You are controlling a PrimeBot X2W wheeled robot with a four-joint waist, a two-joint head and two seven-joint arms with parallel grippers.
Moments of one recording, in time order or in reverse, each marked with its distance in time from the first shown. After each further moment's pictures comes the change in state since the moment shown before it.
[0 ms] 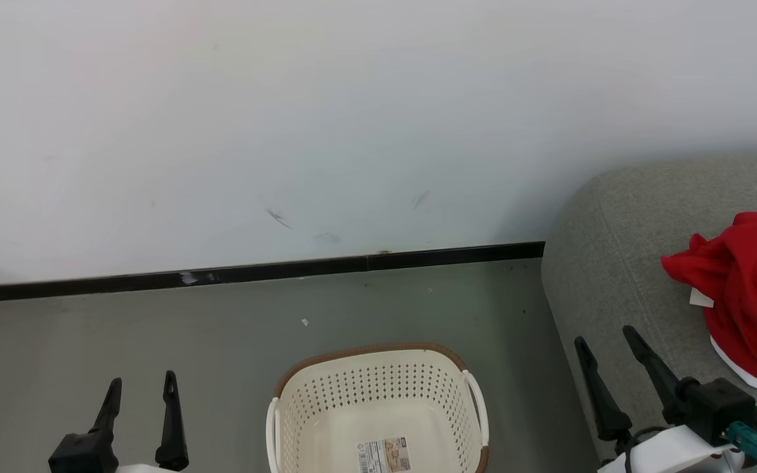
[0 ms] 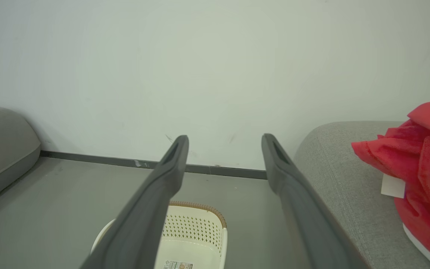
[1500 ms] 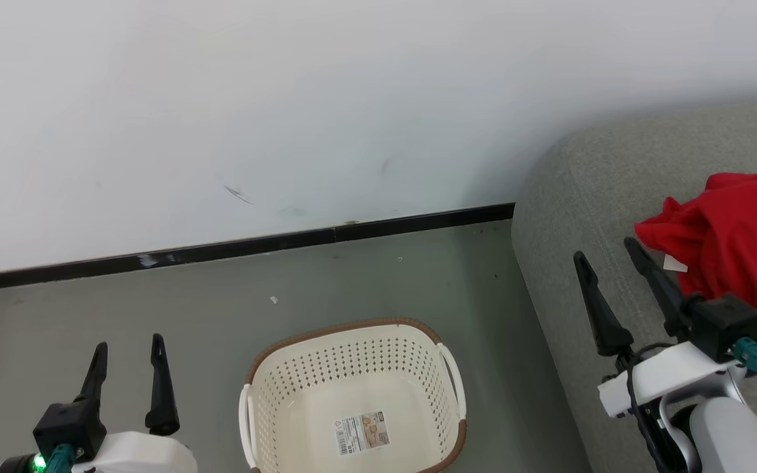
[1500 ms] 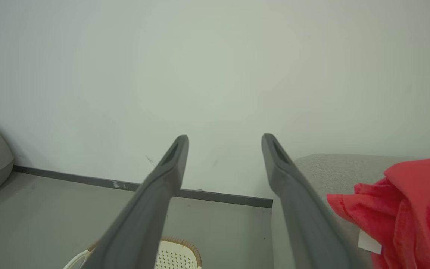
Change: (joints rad) left arm -0.067 0.002 0.018 -0.028 0.001 0.024 0.008; right arm -0.226 -0.050 0.041 0.057 0.028 0.000 0.000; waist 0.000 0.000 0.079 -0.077
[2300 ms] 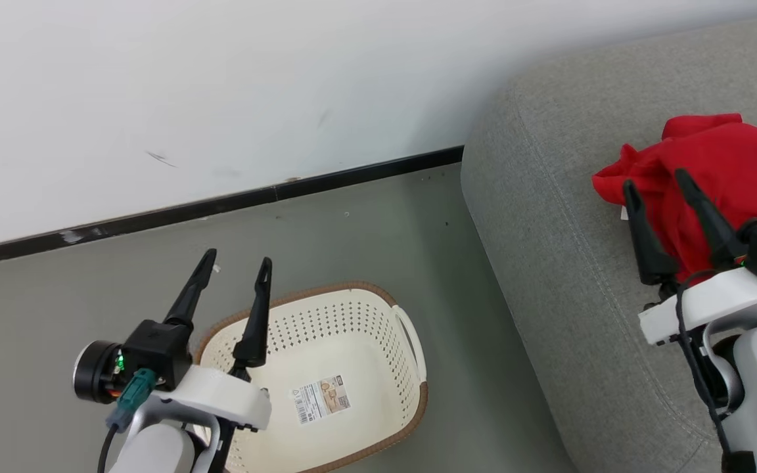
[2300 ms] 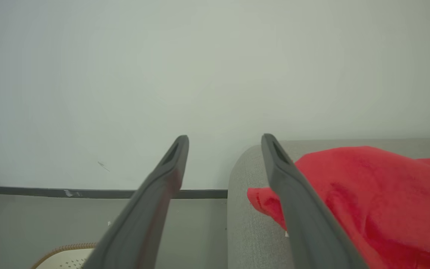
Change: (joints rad) left arm -0.208 -0.015 -0.189 -0.063 0.066 -0.118 0.056; right arm -0.181 -0.111 0.009 0.107 0.139 0.000 0.000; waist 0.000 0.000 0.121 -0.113
